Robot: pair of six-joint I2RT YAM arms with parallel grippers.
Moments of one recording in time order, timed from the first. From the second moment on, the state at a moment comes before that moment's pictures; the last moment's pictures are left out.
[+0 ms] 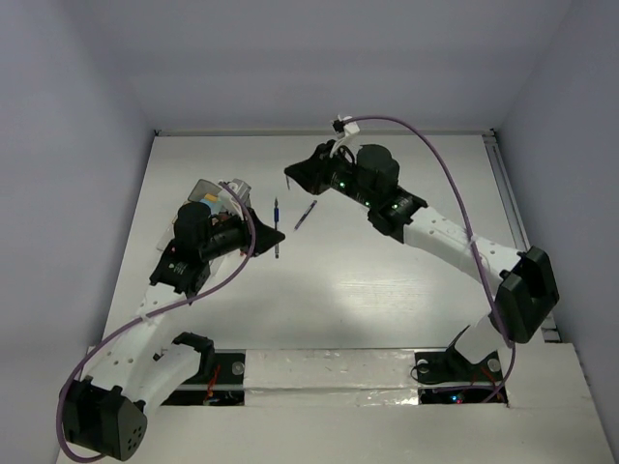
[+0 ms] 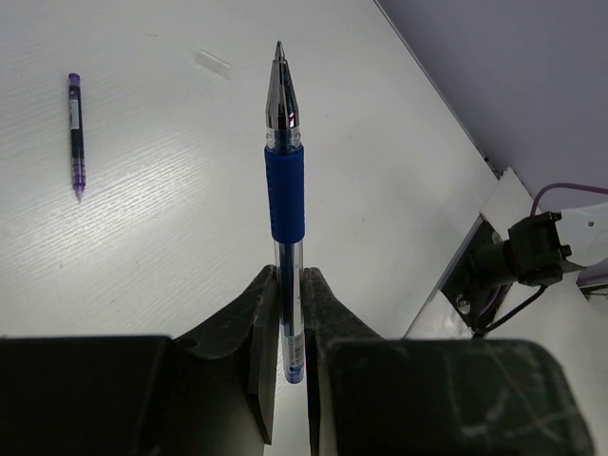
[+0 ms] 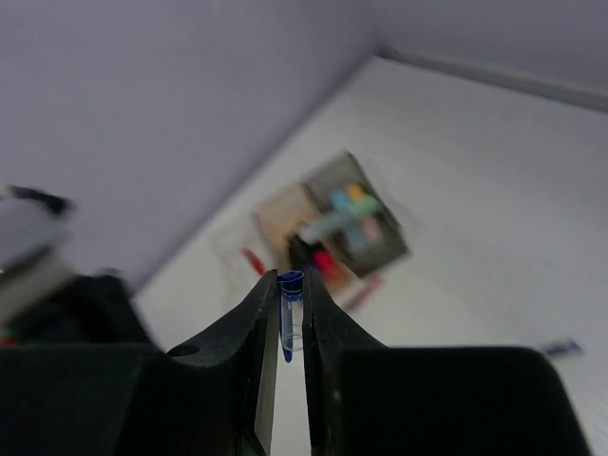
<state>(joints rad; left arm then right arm) -0.30 0.86 0.67 -0.11 0.63 -0.39 0.71 1.57 1.32 0.15 -0.16 0.41</state>
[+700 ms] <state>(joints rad) -0.29 0.86 0.67 -0.09 0.65 -0.40 0.81 1.62 1.25 0.57 -0.17 0.65</state>
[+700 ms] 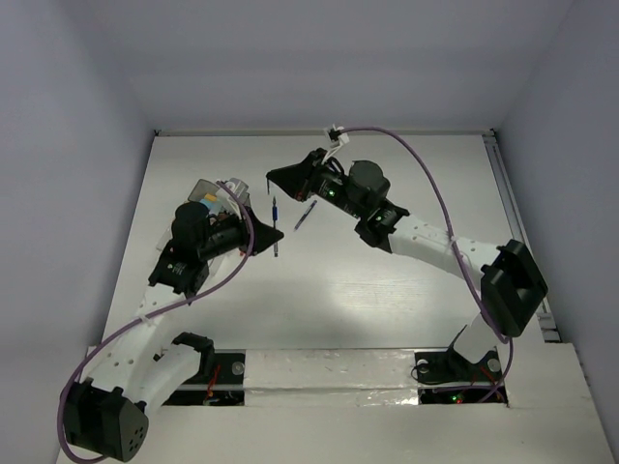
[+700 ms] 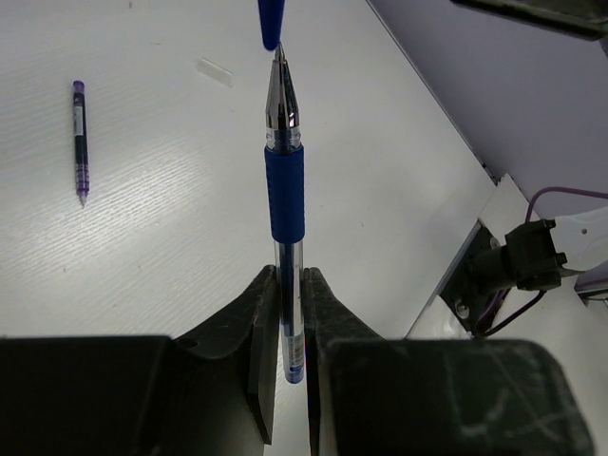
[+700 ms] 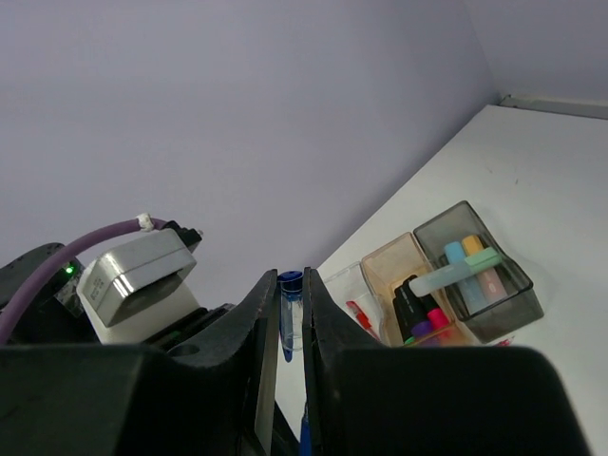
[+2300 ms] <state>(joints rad) -0.26 0.81 0.65 -0.21 0.68 -0.42 0.90 1.59 1.01 0.70 -0.13 0.67</state>
